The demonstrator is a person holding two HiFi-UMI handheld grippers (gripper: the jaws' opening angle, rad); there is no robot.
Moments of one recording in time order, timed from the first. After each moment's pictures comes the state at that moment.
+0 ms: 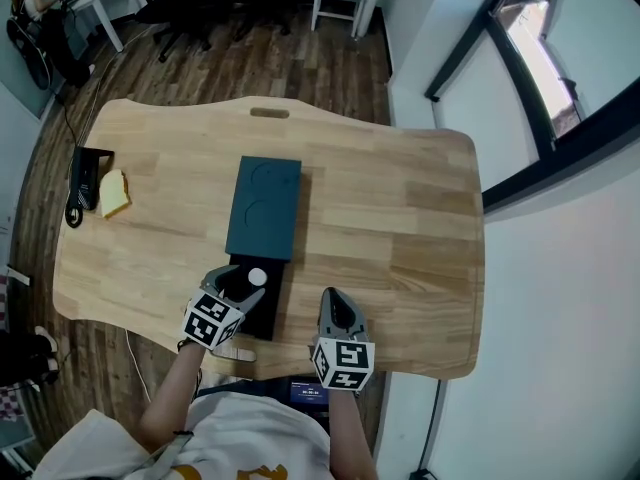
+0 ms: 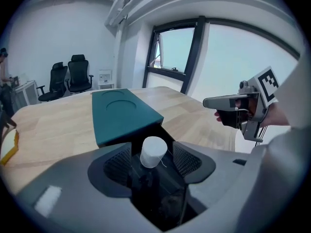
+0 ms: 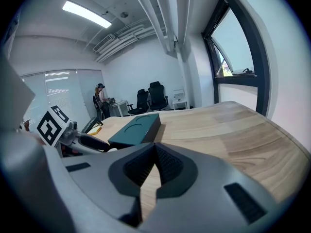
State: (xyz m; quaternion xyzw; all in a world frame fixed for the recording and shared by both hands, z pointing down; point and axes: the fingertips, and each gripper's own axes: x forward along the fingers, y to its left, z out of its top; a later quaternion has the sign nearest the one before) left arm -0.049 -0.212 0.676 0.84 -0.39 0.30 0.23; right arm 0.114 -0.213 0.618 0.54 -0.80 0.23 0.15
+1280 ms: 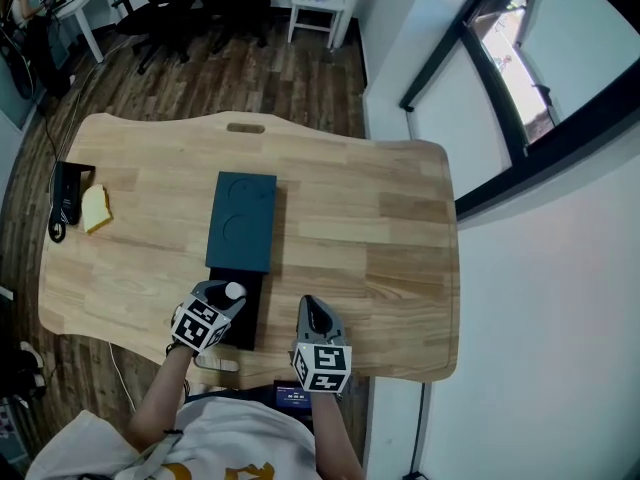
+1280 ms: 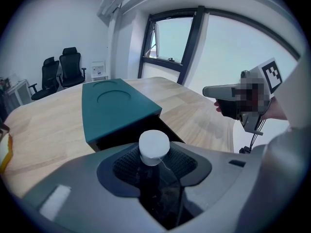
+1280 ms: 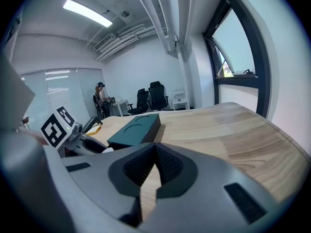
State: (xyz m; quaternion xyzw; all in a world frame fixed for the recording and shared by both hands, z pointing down) left arm -0.043 -0.209 0.696 0.84 -0.35 0.35 0.25; right arm 0.111 -0.216 0.620 0.54 -0.80 0.23 0.15
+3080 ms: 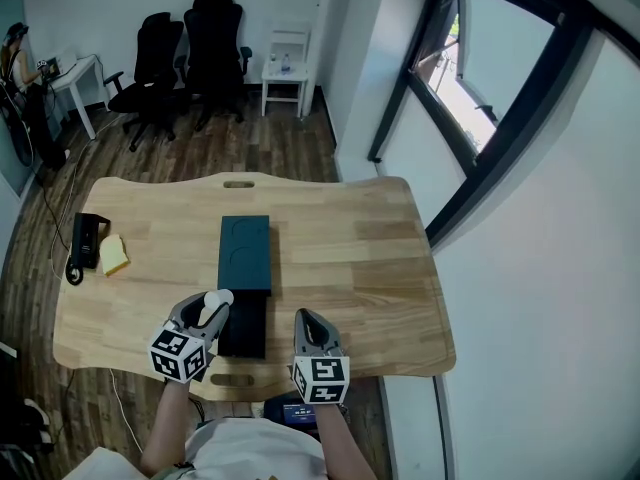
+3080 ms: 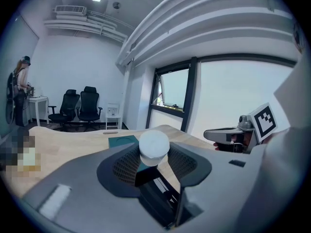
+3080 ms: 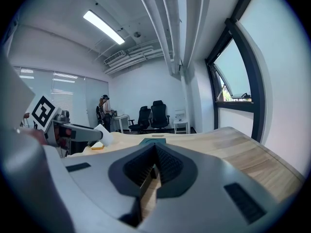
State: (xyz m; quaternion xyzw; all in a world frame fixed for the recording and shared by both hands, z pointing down) left arm -0.088 -0.184 0.516 0.87 -0.45 0.12 0.14; right arm 0.092 -0.165 0.516 0.57 -0.81 0.13 0.08
